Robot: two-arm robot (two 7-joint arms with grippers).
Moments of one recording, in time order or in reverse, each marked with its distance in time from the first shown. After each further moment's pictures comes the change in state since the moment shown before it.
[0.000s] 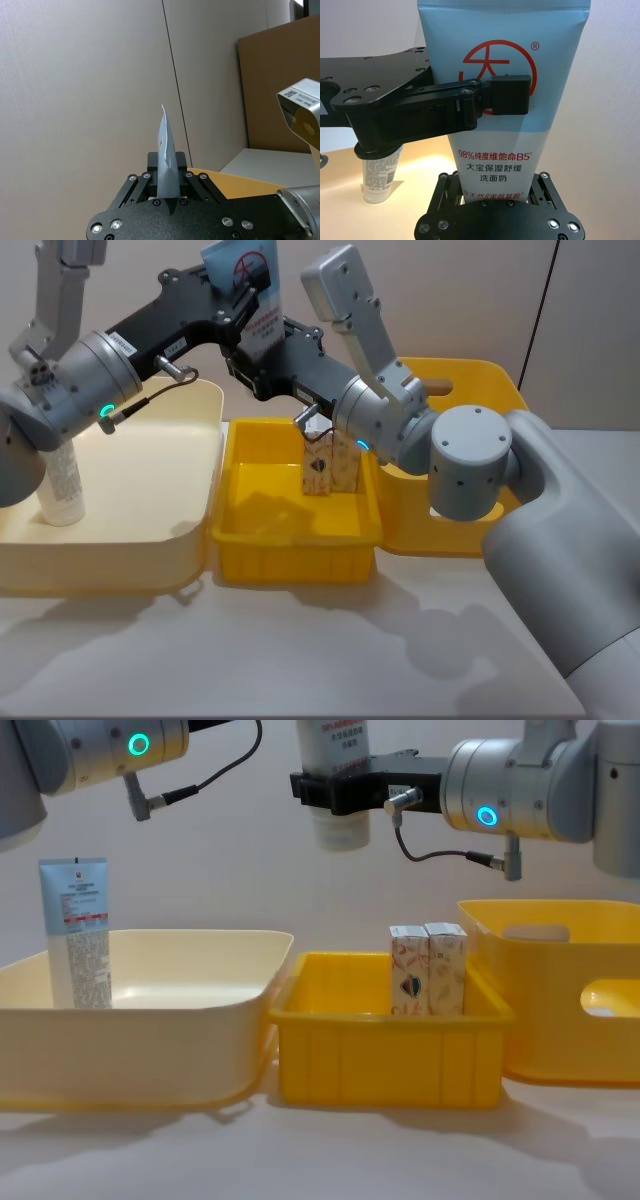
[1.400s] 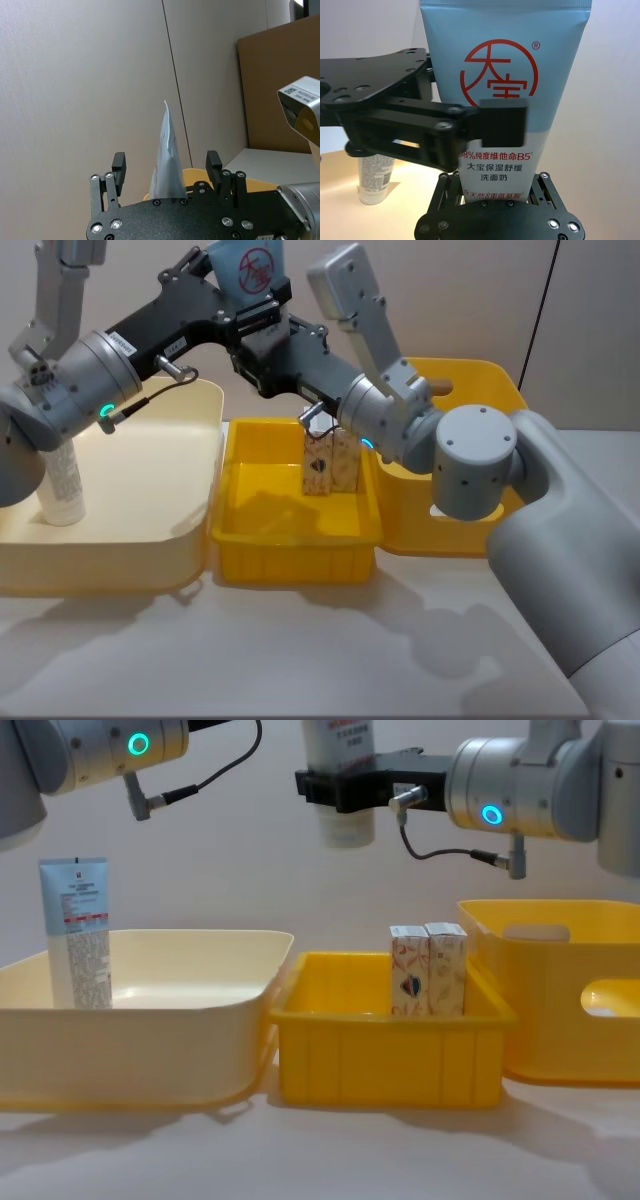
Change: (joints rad) left arm 0.000 0.000 0.000 0.000 0.000 0.000 0.000; right arm -0.002 0.002 0.009 -0.001 0.000 -0.007 0.000
